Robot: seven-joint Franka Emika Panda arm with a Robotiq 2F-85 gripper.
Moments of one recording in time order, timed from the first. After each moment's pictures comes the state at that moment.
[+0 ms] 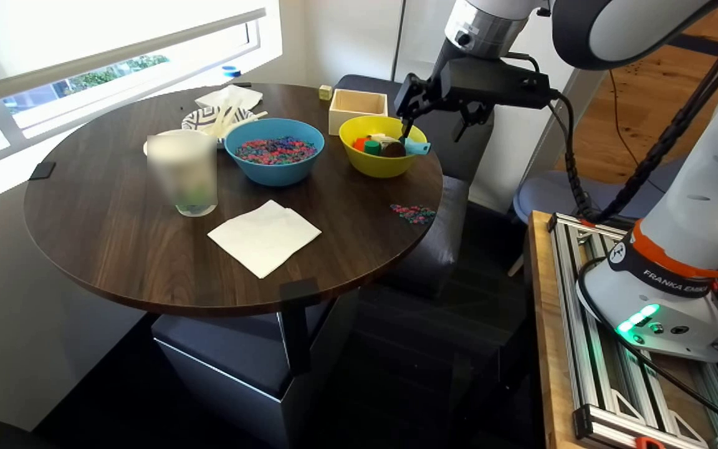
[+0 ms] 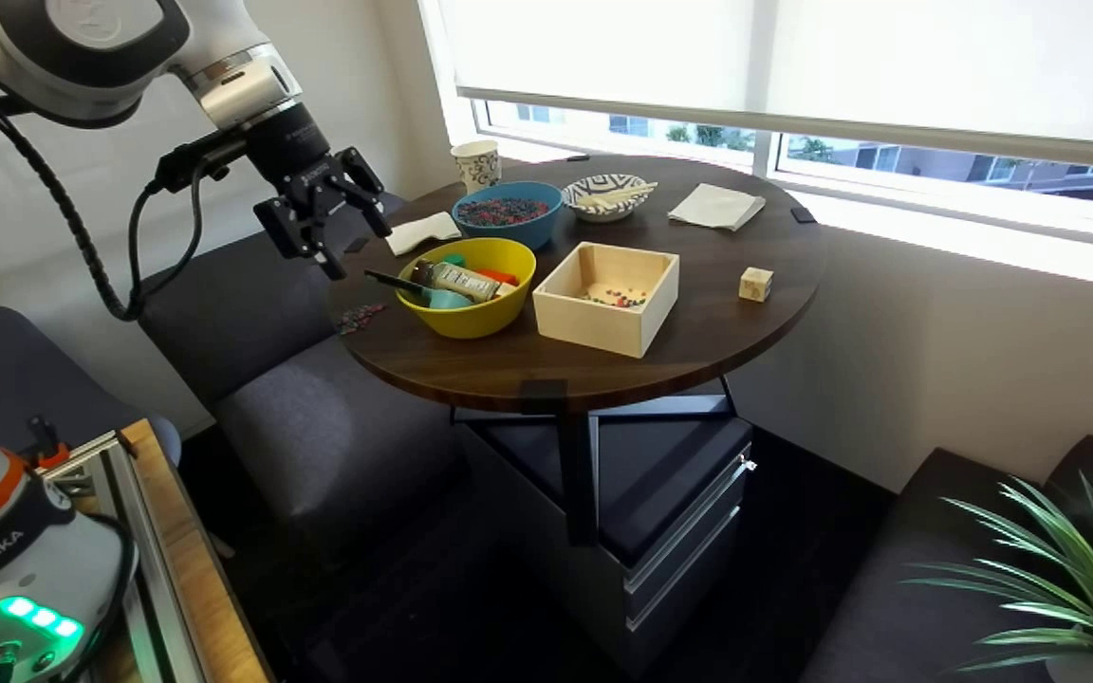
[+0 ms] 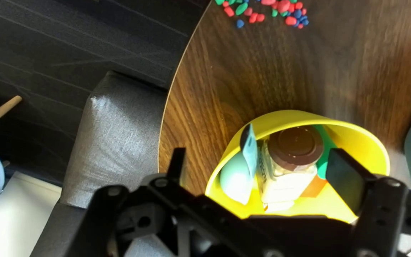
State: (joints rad) arm -0.20 -0.49 0.23 -2.75 -0.21 2.47 1.26
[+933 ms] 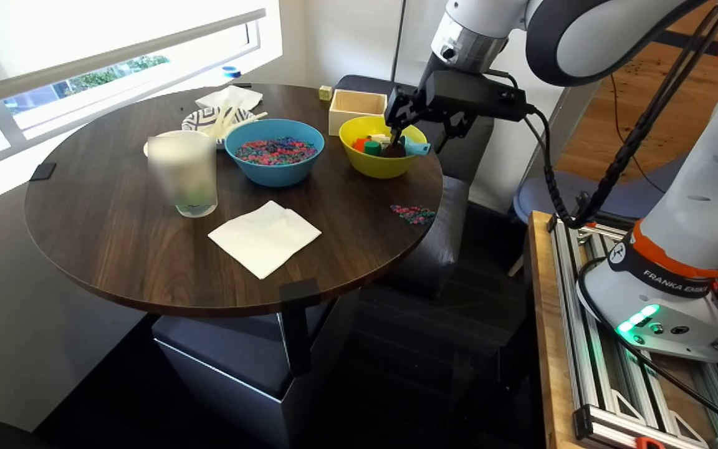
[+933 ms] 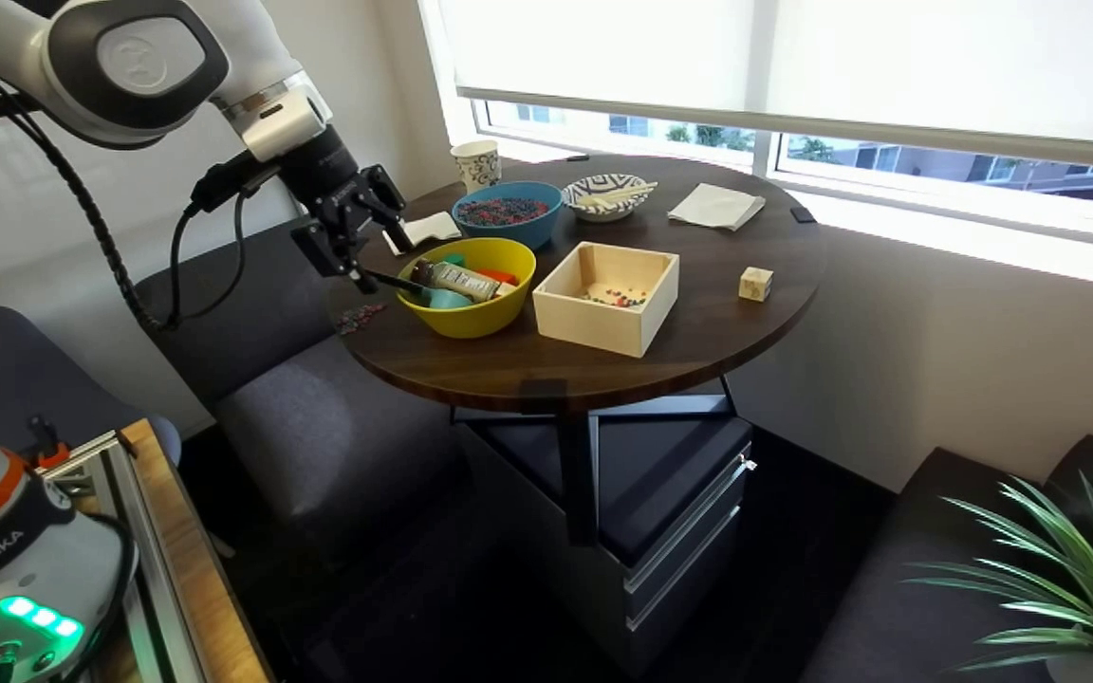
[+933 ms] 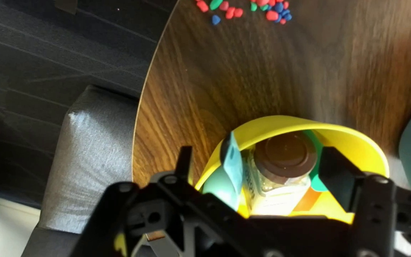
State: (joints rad) arm -0.18 -0.38 0.17 -2.75 -0.20 2.62 1.24
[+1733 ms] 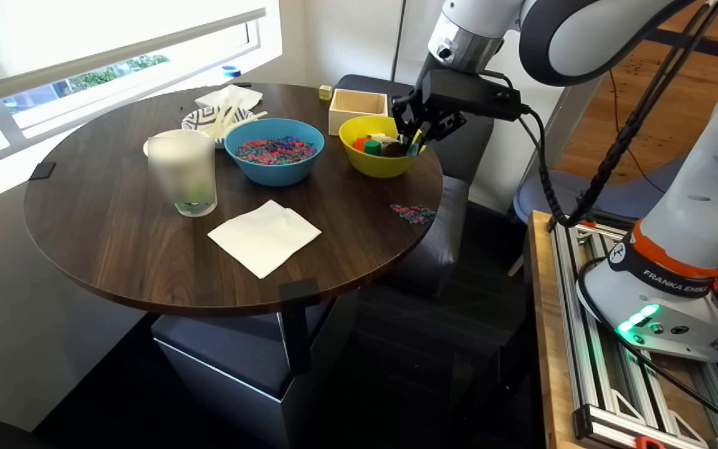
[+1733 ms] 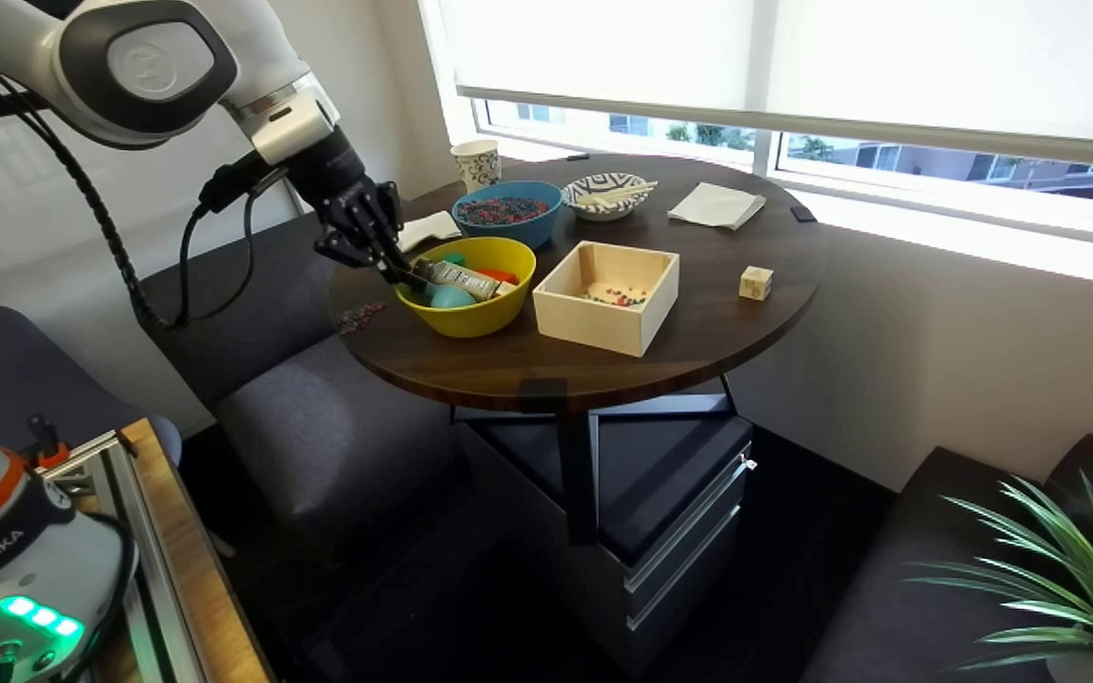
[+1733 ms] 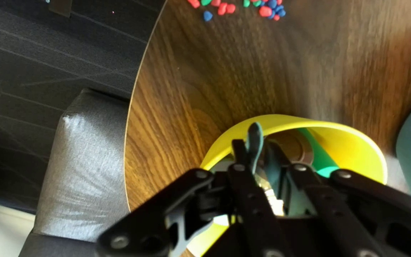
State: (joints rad) arm -0.18 -0.35 0.15 -2.74 -0.19 2.64 1.22
